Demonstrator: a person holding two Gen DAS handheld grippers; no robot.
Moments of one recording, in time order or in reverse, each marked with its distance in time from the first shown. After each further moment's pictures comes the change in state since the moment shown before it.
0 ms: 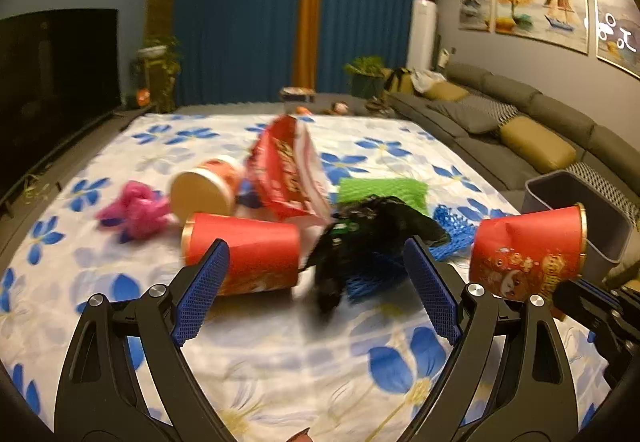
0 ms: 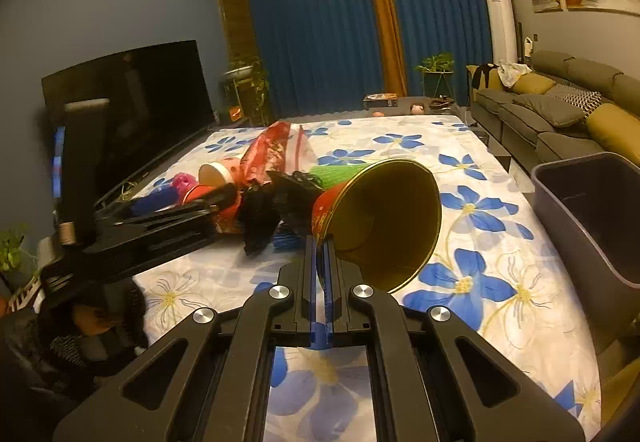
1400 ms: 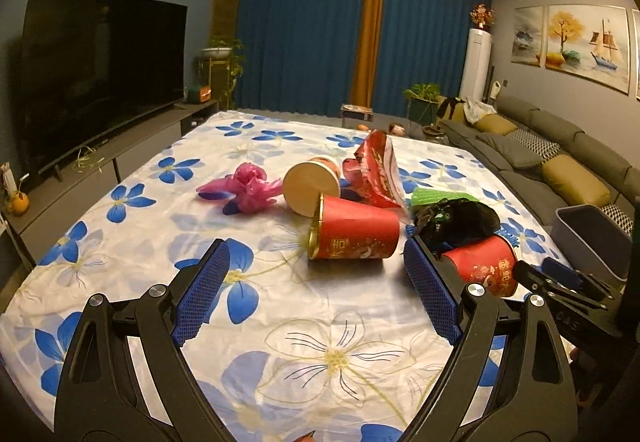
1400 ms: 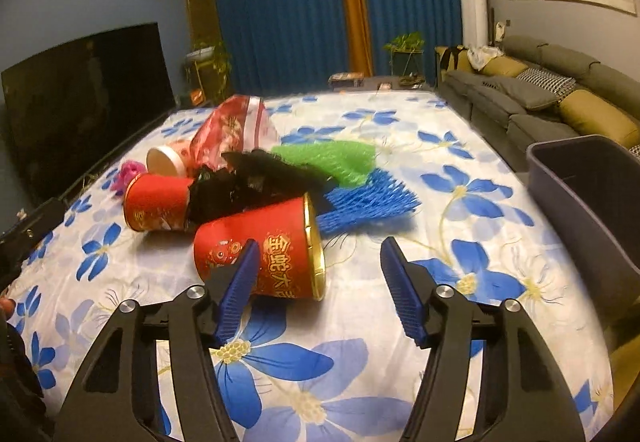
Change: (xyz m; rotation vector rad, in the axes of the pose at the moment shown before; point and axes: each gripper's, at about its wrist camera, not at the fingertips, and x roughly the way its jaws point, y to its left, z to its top) left arm -0.084 0.063 -0.028 -0.139 -0.087 0.183; right arm 0.068 0.007 -0.002 0.025 0.093 -0.117
